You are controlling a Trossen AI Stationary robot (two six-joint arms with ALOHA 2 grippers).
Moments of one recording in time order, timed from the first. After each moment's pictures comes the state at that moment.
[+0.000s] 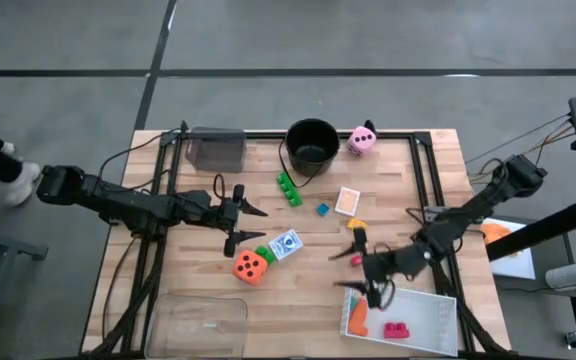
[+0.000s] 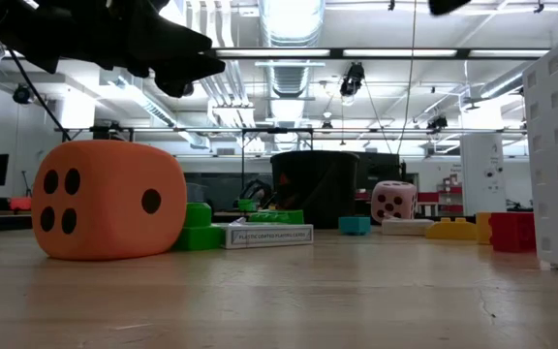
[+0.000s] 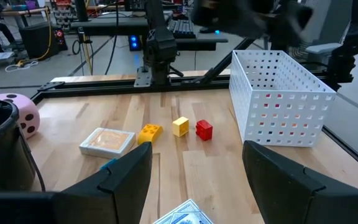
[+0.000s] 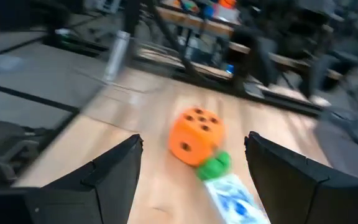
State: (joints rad) left arm -0.08 1.14 0.43 0.52 0.01 0.02; right arm 0.60 1.26 0.68 0.31 0.47 -0.05
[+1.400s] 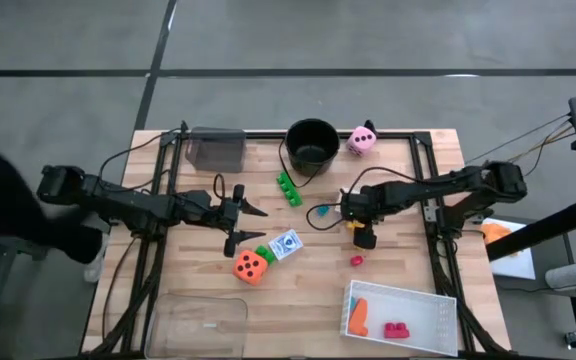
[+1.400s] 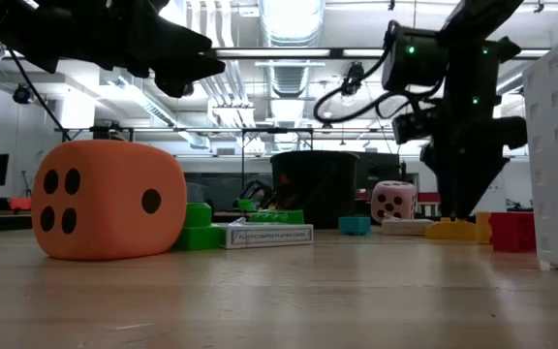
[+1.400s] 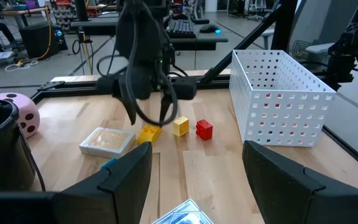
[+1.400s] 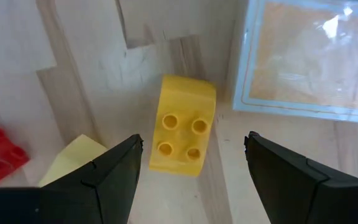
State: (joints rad) left arm -0.08 1.14 0.43 0.52 0.01 0.02; right arm -0.05 1.48 0.80 -0.72 0.06 0.19
